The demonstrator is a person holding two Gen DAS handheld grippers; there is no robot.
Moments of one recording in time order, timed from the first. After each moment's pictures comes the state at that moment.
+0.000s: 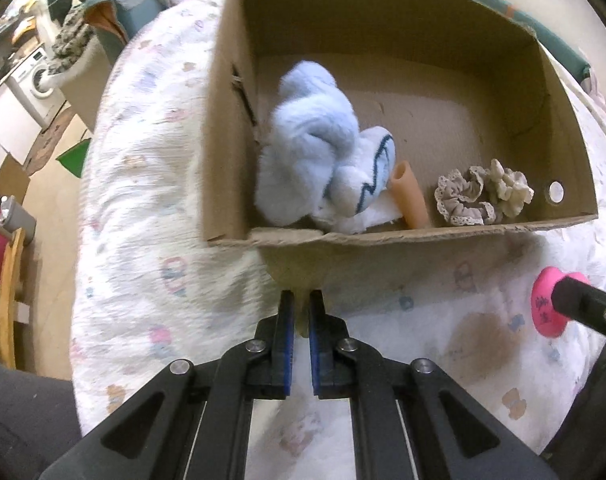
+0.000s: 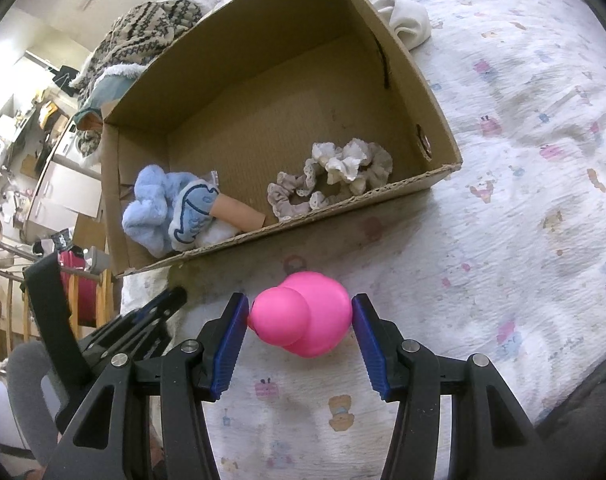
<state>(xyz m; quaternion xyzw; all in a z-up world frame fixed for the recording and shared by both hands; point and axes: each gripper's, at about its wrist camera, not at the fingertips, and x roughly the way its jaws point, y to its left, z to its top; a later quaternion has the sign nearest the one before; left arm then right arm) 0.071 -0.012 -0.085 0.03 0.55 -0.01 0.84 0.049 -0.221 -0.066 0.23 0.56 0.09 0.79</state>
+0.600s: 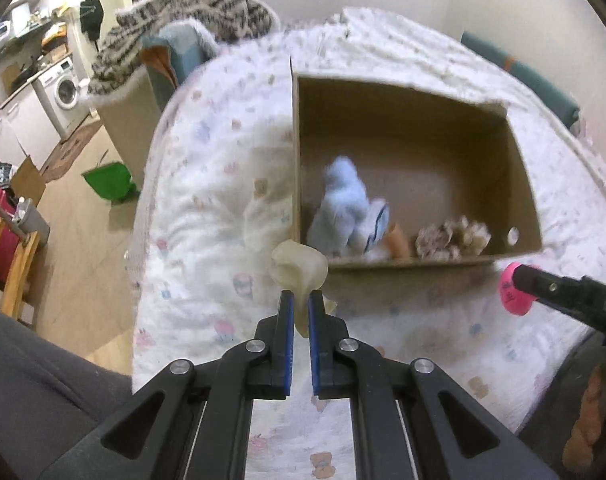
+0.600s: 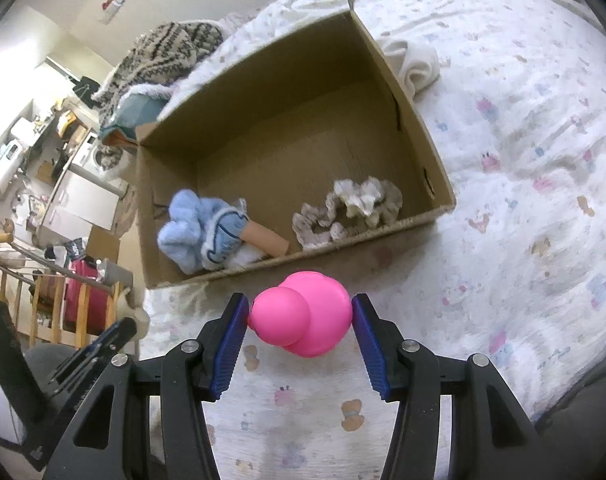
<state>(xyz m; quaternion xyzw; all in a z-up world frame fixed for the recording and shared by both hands) 0.009 0.019 0.003 0.00 0.46 0.00 0.89 0.039 -0.228 -0.031 0.23 0.51 0.10 0.82</state>
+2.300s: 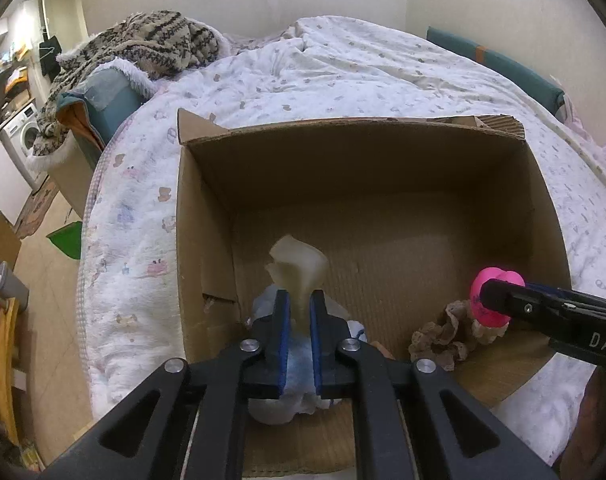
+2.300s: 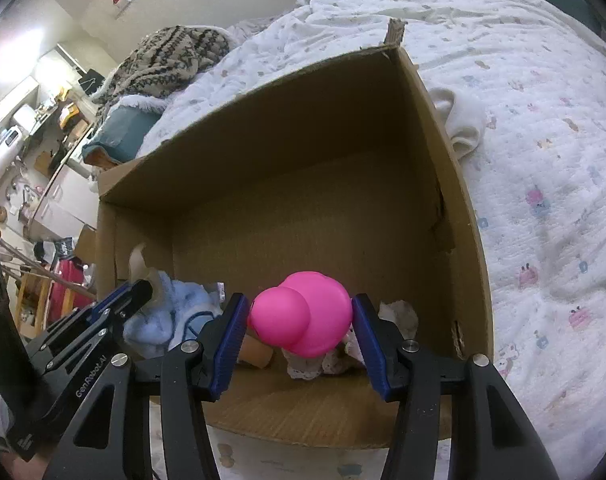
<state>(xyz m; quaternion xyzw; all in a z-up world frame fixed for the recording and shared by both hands) 0.143 -0.032 -0.031 0.05 0.44 -0.06 0.89 0.136 -0.228 -0.048 0.19 0.50 0.10 0.84</state>
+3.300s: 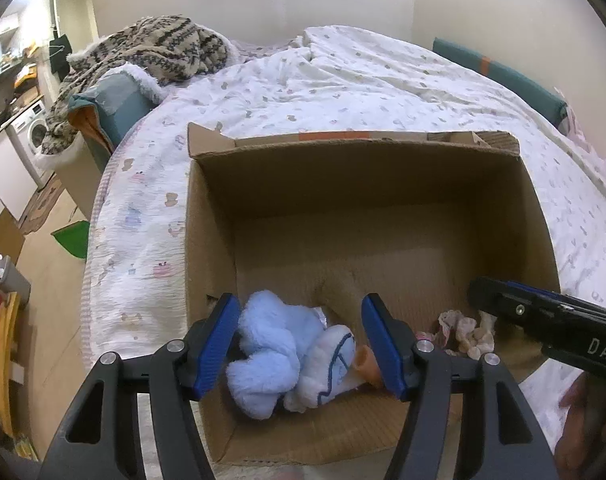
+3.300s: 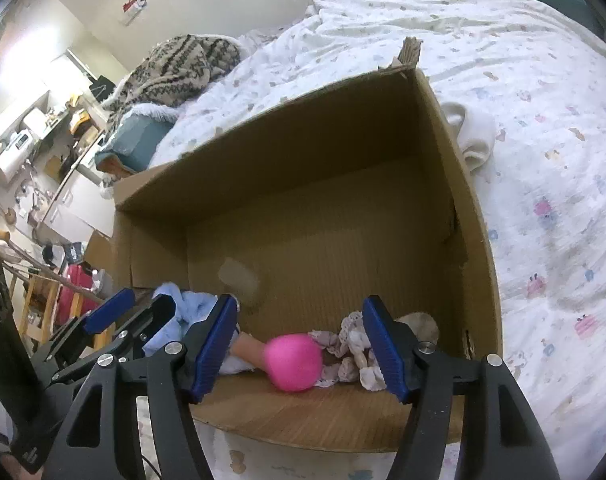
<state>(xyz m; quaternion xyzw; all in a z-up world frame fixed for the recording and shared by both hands) 0.134 -0.034 -0.019 0.04 0.43 -0.05 0.90 0.138 -0.224 -0.037 0.20 0.47 0.12 0.85</state>
